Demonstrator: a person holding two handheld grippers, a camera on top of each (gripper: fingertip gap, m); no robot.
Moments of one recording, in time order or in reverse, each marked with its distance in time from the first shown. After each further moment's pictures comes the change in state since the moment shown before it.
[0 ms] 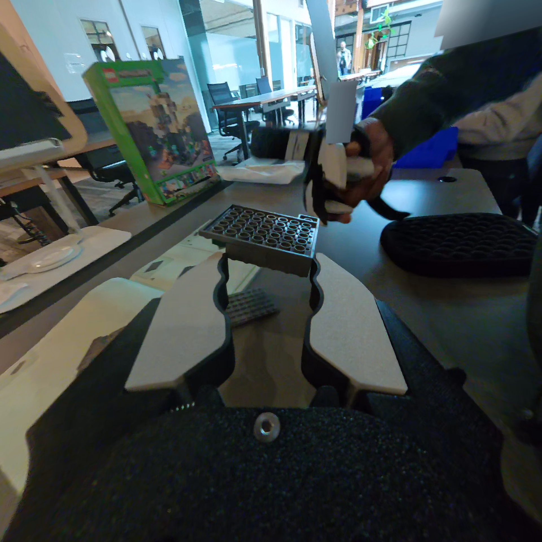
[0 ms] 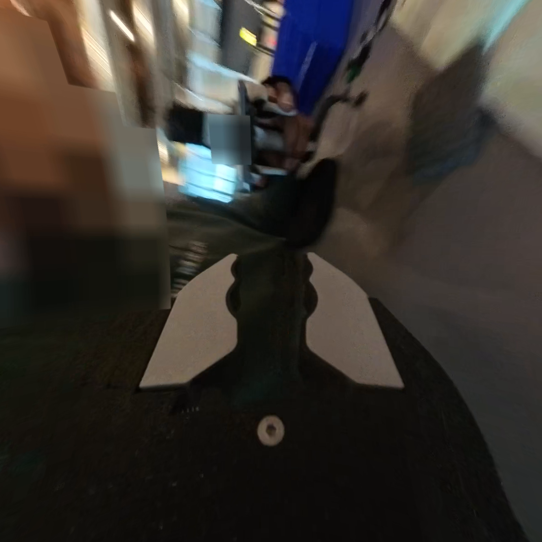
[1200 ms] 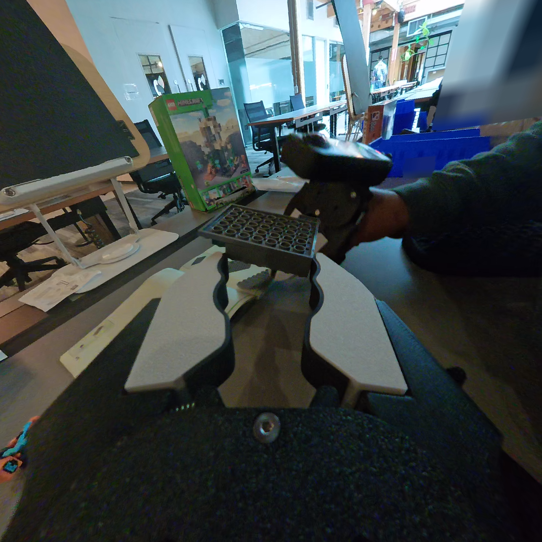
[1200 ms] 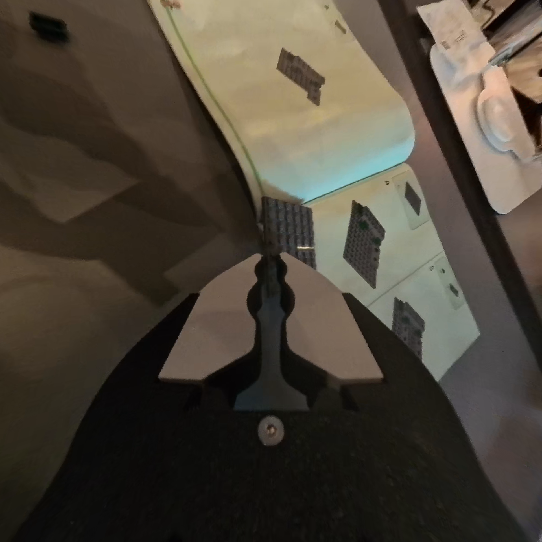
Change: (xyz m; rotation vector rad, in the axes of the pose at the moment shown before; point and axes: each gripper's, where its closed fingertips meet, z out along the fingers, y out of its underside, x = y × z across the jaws) left arm -0.019 -0.010 -0.047 0.045 -0.115 0.030; right arm 0.098 -0.070 0.046 -0.129 1.280 -0.922
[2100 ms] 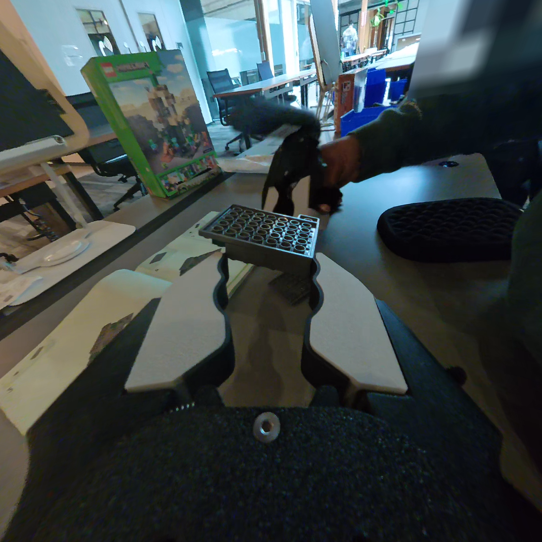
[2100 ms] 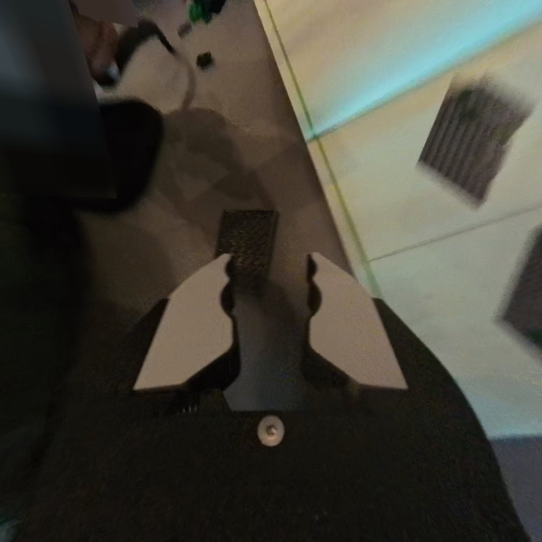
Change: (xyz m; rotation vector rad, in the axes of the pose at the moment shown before) left arm 0.030 0.012 0.030 -0.084 0.110 0.002; right arm -0.005 0.044 -0.038 0.061 -0.652 0.277
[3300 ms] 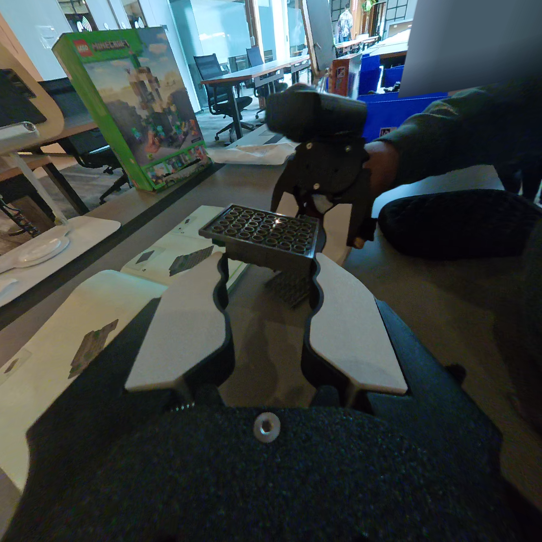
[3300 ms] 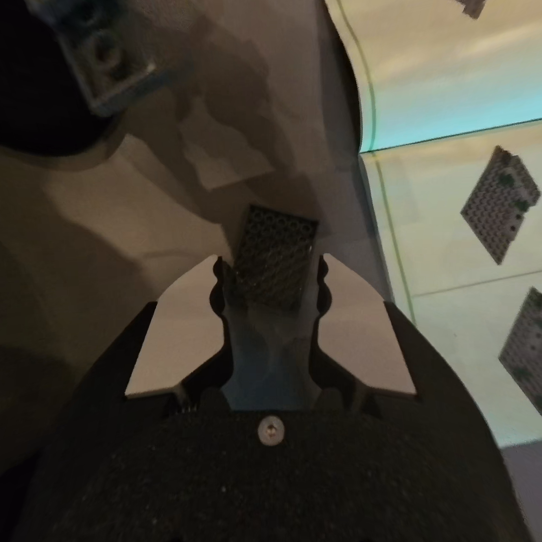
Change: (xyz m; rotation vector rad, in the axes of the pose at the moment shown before) left arm 0.000 0.008 0.018 -0.032 0.033 -0.004; right arm -0.026 0.011 0.026 -0.133 0.196 -0.262
